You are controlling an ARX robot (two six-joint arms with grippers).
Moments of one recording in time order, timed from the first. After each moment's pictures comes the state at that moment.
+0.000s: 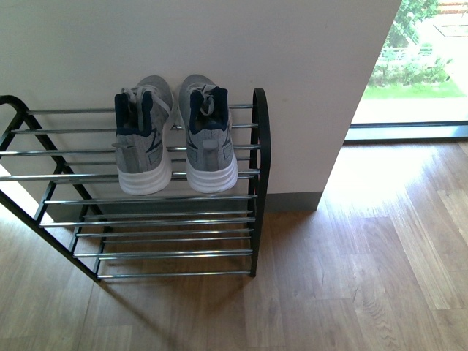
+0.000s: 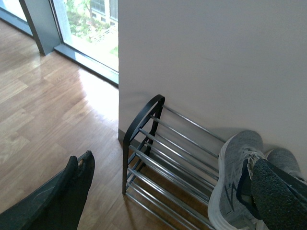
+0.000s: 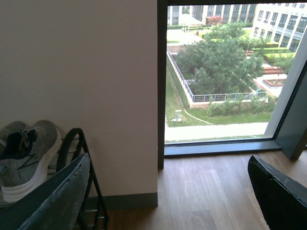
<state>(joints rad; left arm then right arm) -0.16 0.91 0.50 0.19 -0.39 -0.33 0.00 0.01 0.02 0.00 0.00 0.00</state>
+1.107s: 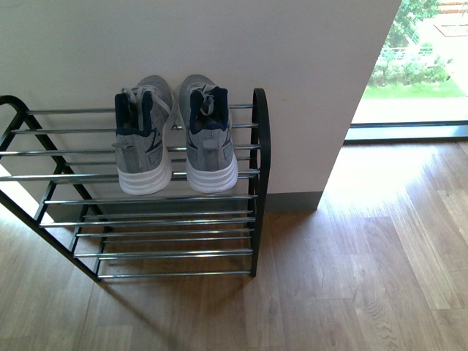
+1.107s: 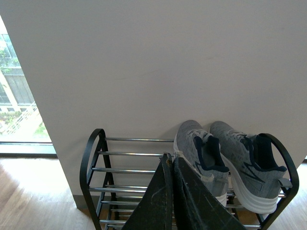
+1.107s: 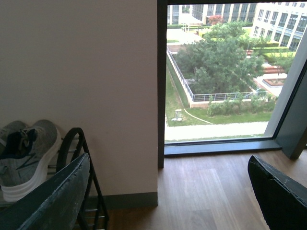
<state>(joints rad) 0.00 0.46 0.06 0.40 0.00 -0.01 0.00 0.01 0.02 0.00 0.00 0.00</state>
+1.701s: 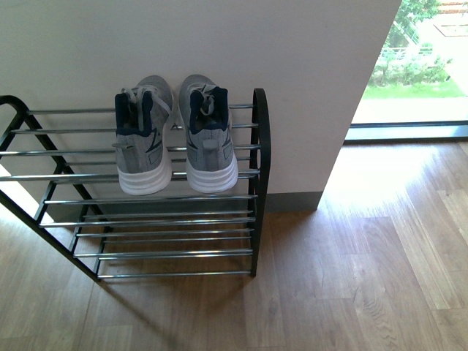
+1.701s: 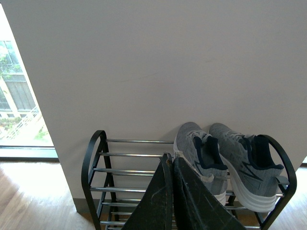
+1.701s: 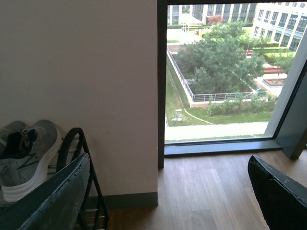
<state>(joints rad) 0.00 0.25 0.01 0.25 0.00 -0.01 0.00 0.01 0.02 0.00 0.00 0.00</state>
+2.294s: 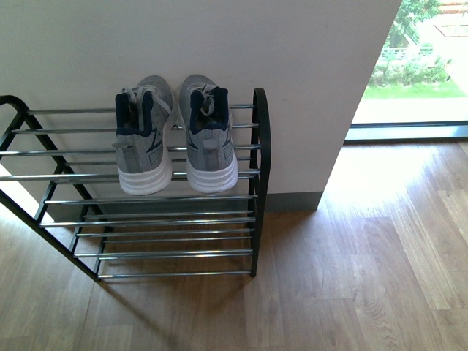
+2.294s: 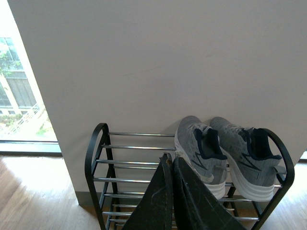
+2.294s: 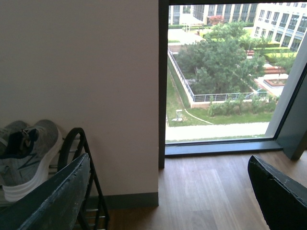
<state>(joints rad) 0.00 0.02 0.01 0.00 0.00 -0.01 0.00 0.01 0.02 0.00 0.00 0.00</state>
